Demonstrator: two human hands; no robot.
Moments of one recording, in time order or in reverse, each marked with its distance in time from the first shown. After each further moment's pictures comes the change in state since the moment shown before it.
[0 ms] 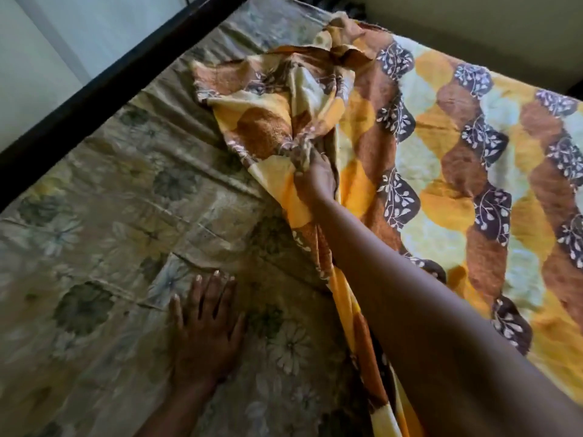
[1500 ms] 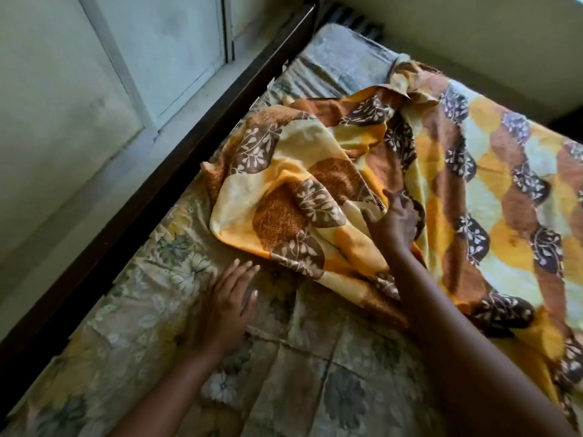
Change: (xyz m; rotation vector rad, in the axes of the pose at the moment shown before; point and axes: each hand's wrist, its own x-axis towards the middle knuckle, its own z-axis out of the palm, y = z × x) left_hand 0.099 -0.193 -0.065 -0.370 0.151 0.258; right_hand -0.038 -0.083 0.064 -0.421 0.260 0.225
